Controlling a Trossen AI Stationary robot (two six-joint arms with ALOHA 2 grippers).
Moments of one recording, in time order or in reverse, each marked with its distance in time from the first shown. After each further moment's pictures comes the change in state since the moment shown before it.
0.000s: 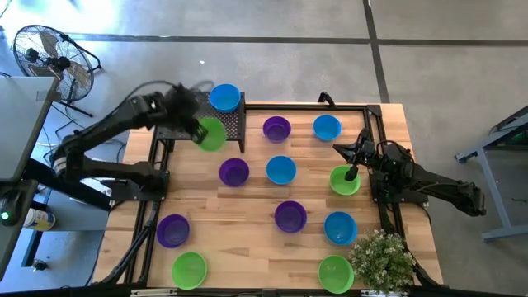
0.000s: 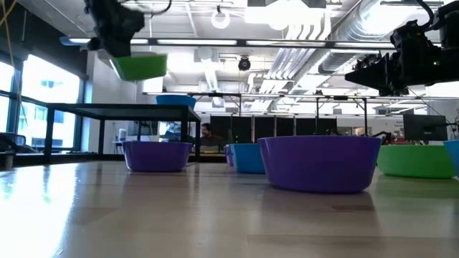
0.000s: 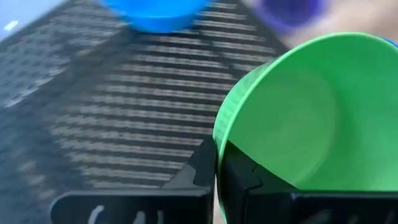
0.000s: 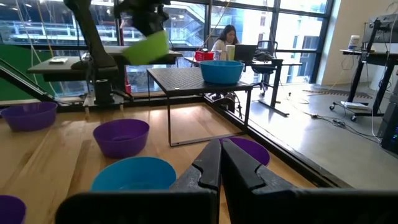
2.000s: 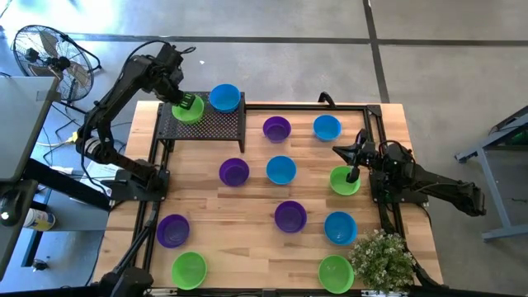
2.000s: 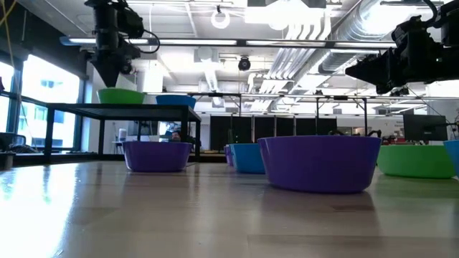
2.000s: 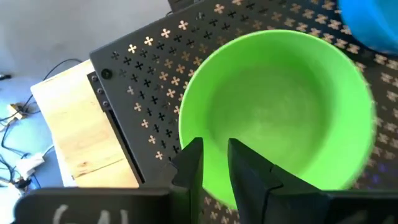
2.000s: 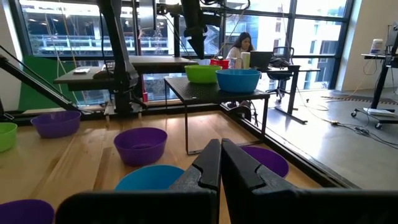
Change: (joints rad) left arm 0.513 0.326 0.286 -0.235 0.014 0.242; right arm 0.000 0.001 0.000 0.035 -0.070 0.027
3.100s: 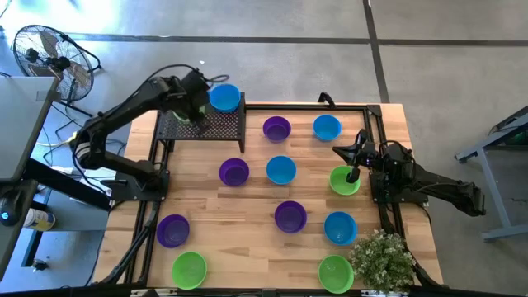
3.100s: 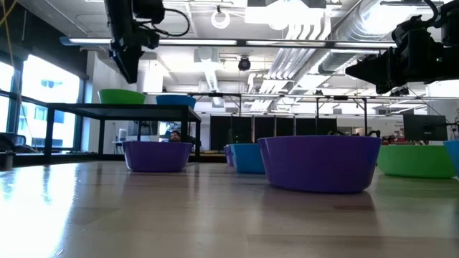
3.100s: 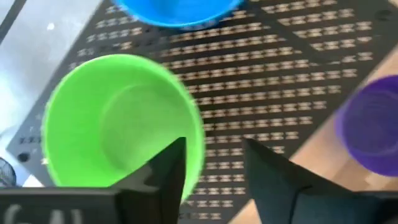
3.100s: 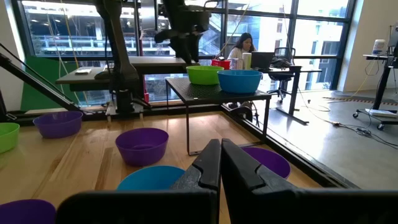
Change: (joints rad) left arm -0.396 -0.079 -0.117 0.113 -0.068 0.108; right arm 0.000 0.000 0.000 0.002 -0.006 0.000
